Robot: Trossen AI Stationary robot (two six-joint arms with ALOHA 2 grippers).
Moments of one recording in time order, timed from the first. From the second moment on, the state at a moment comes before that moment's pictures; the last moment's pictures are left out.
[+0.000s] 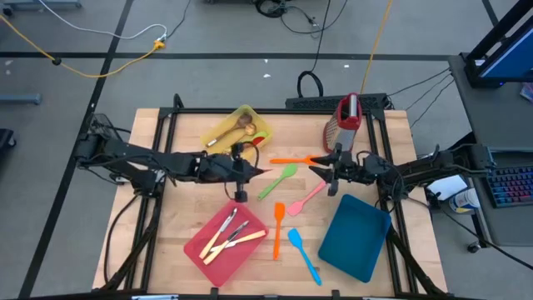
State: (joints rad) left arm -0.09 1.37 0.92 0.00 -0.29 0.18; right arm -0.04 1.07 0.15 1.02 0.15 0.16
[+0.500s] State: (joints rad) left arm -0.09 1.40 0.93 0.33 -0.18 0.26; right arm -0.04 1.41 0.41 1.23 -0.08 0.08
